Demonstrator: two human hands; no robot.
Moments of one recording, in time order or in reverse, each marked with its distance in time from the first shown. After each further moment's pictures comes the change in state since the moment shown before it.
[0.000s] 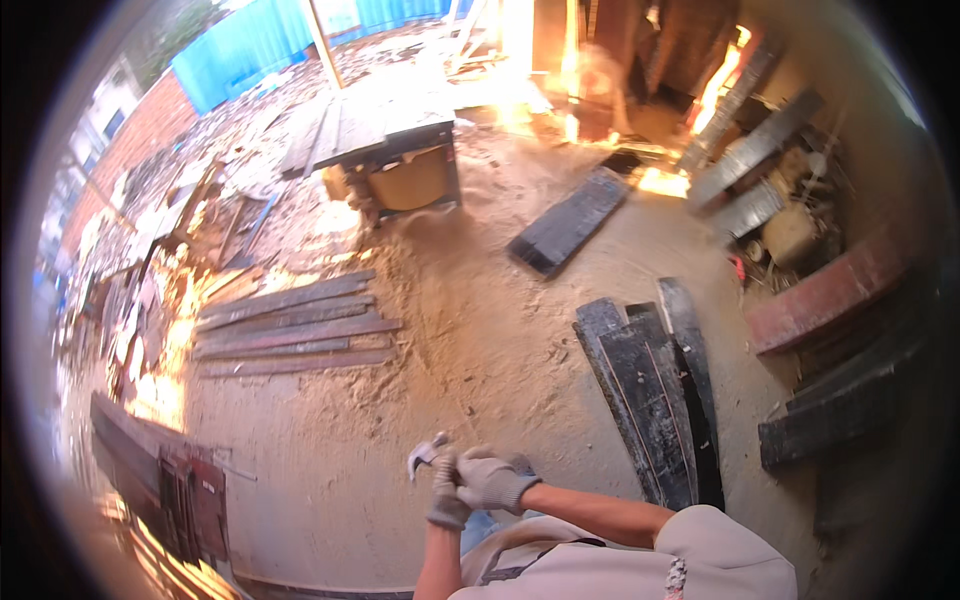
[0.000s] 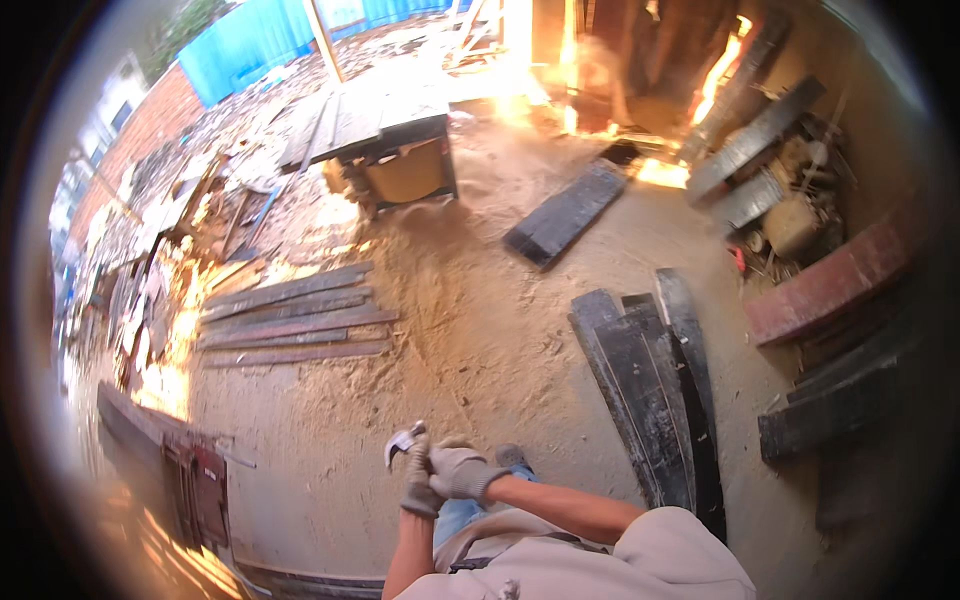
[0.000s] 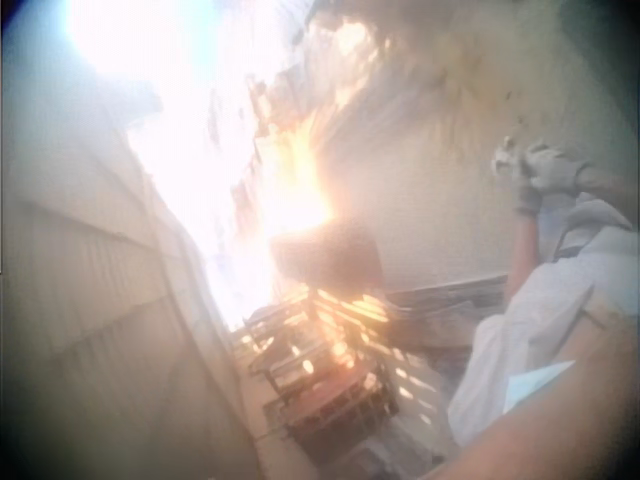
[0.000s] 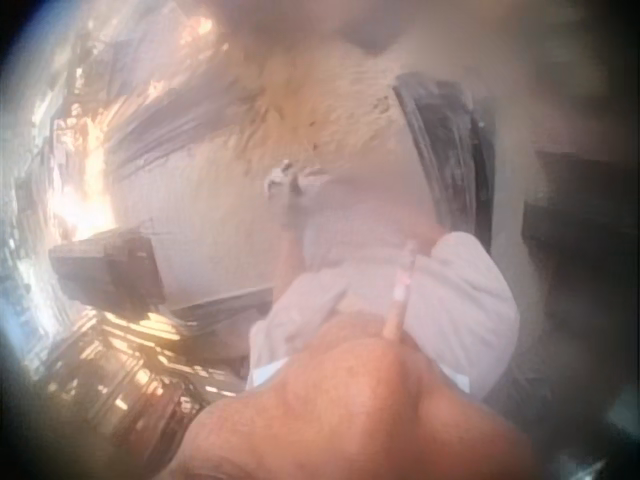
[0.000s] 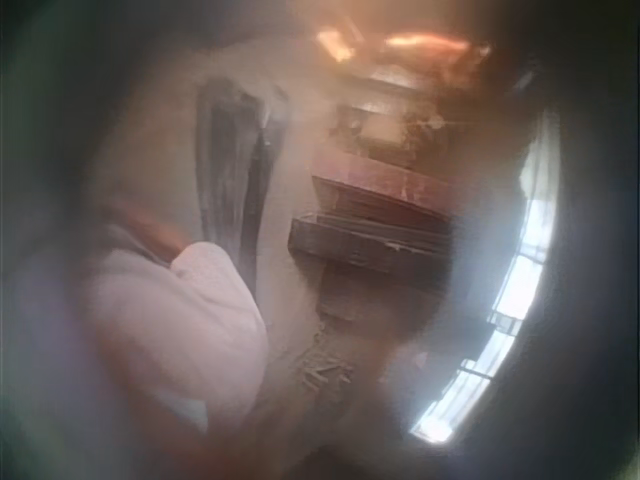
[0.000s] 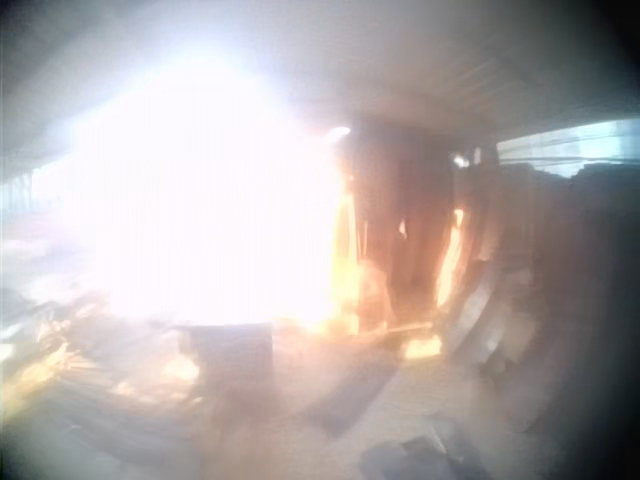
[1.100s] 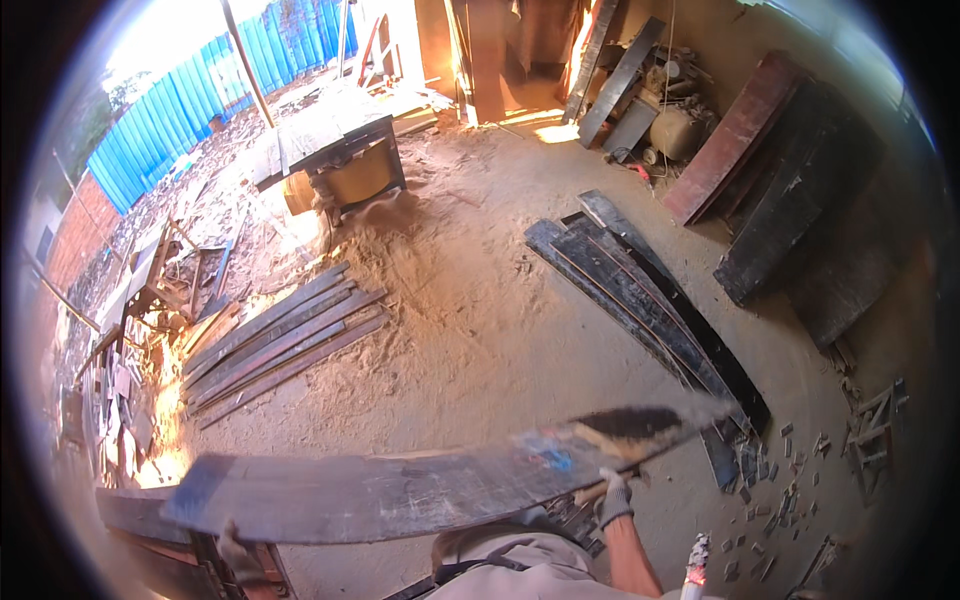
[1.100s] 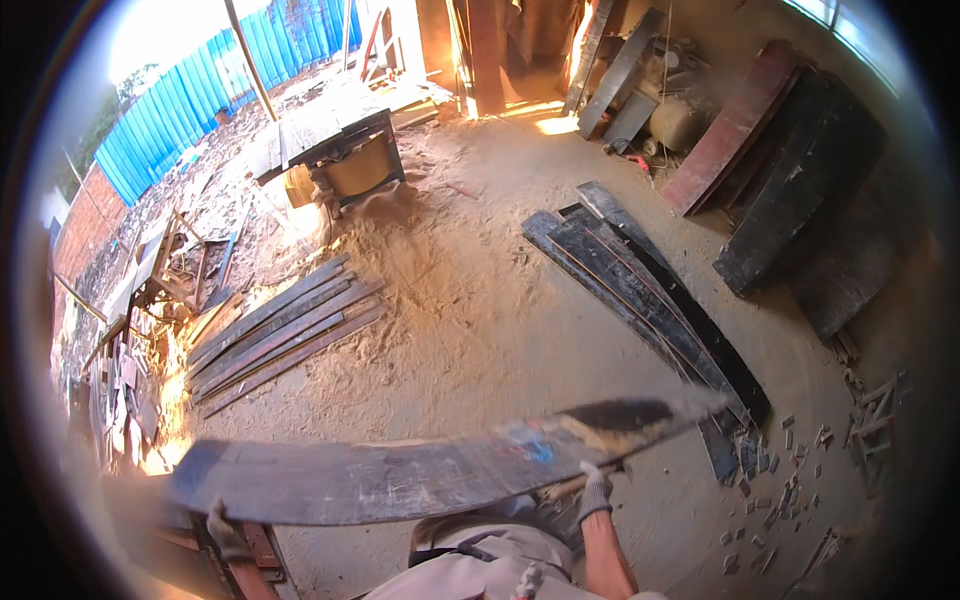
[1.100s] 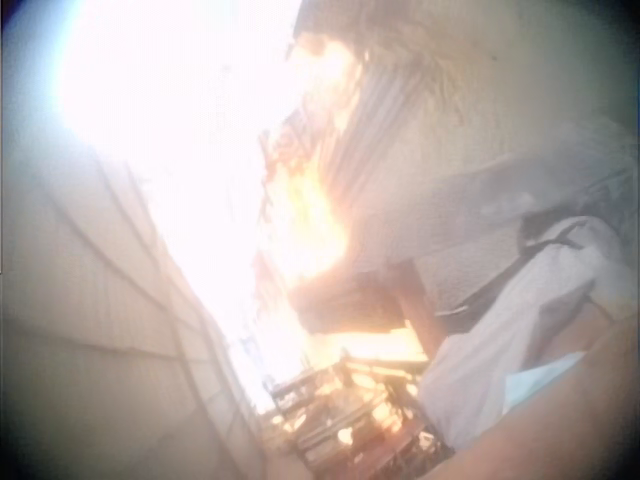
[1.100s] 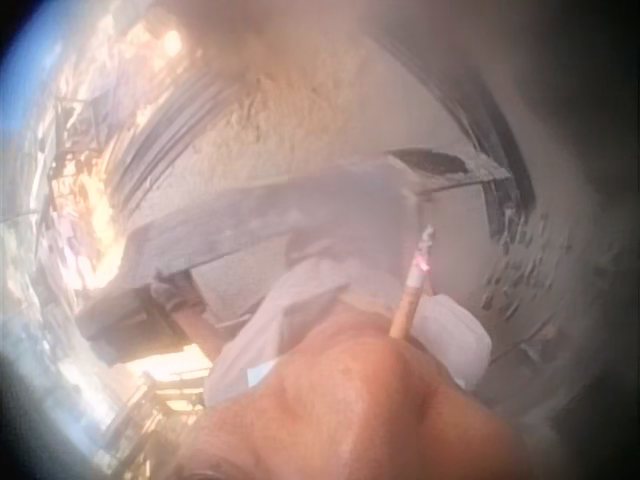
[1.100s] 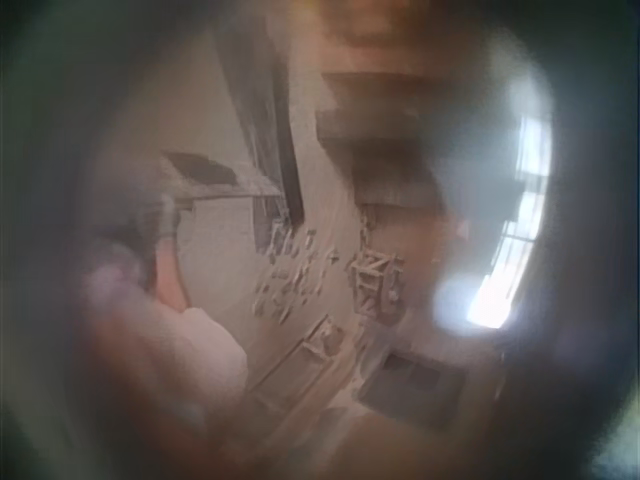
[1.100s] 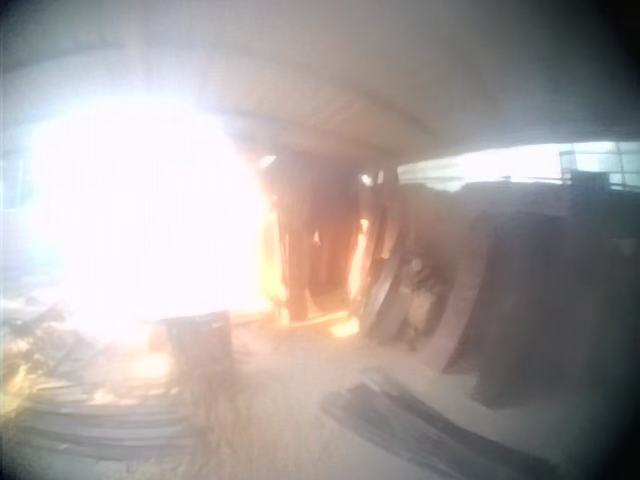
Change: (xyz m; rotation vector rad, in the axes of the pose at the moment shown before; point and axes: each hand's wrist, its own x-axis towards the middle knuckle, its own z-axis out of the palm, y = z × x) left_hand -0.644 0.465 -0.426 0.547 0.433 0.851; right_hand -0.300 -0.222 0.628 1.887 1.694 0.996
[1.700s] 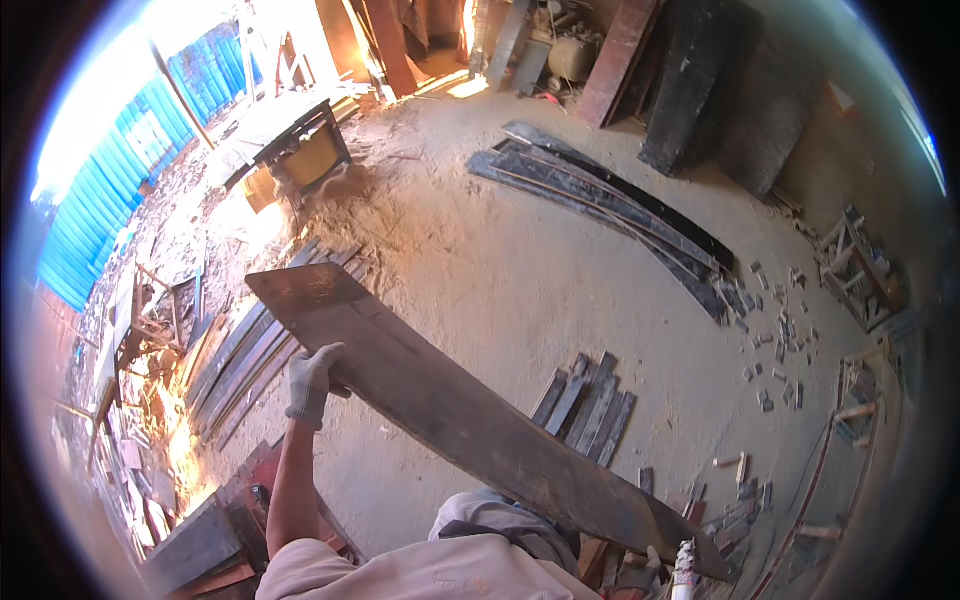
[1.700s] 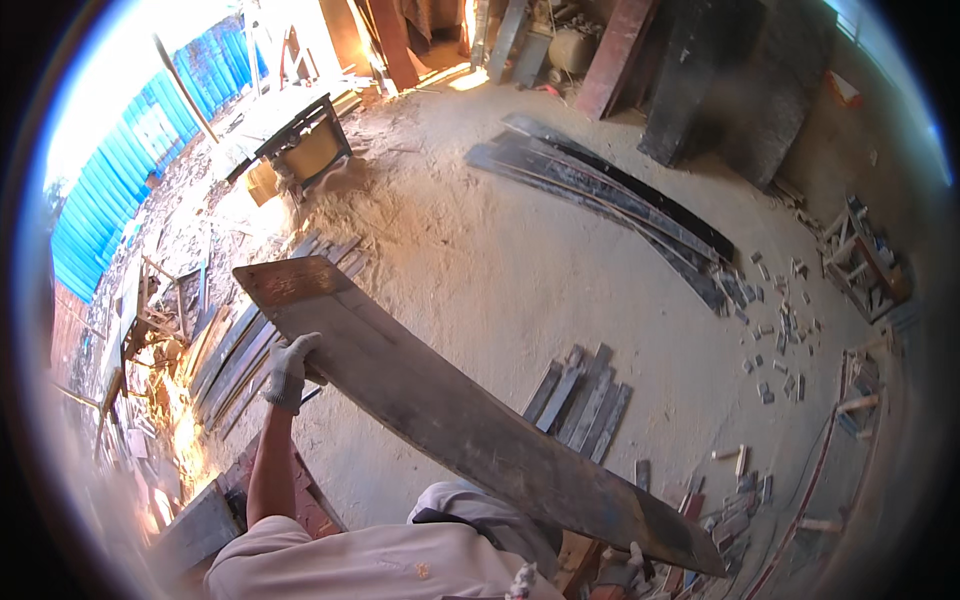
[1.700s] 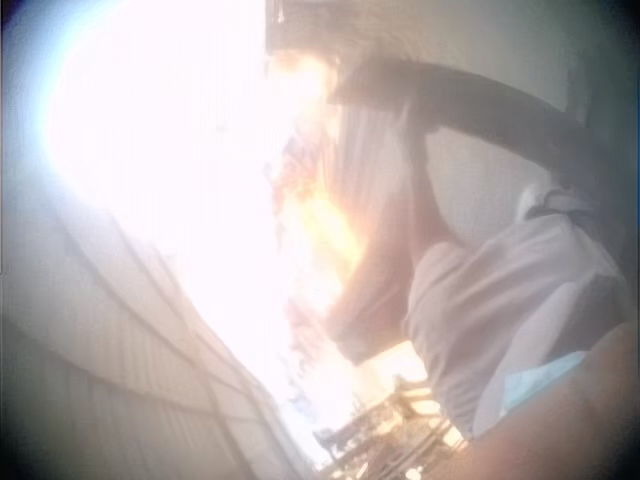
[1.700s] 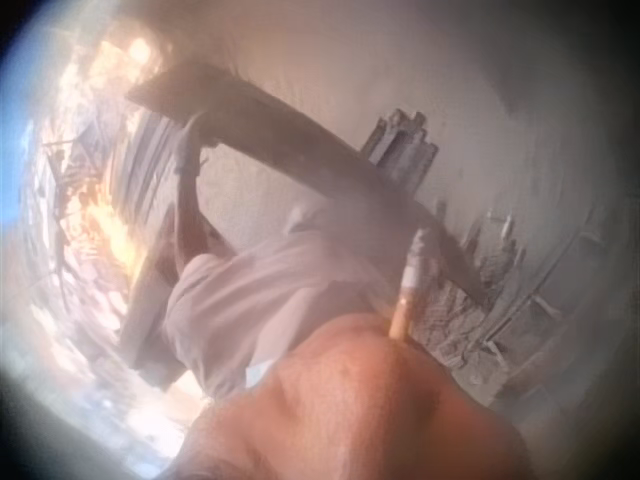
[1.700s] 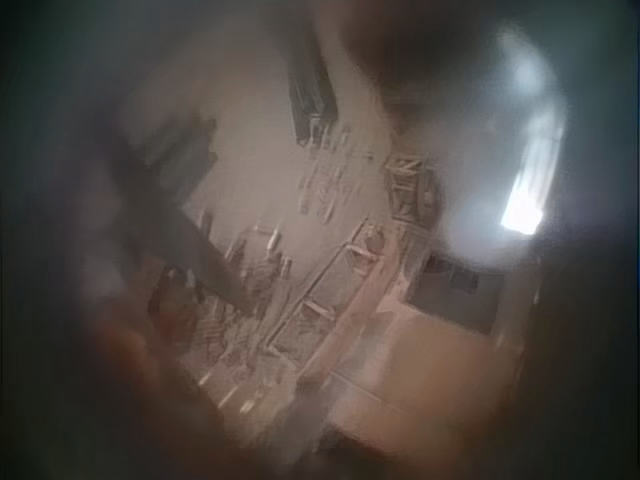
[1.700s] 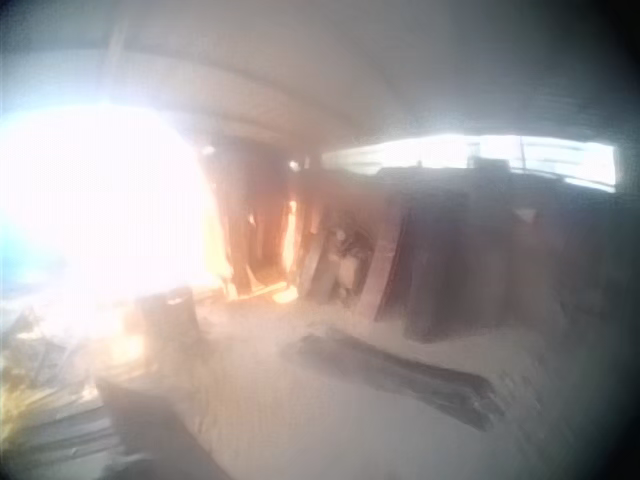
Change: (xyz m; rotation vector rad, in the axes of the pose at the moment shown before) left_hand -0.036 0.055 -0.024 0.675 -1.003 -0.050; right_hand -0.440 0.562 -0.513 0.794 0.321 -0.150
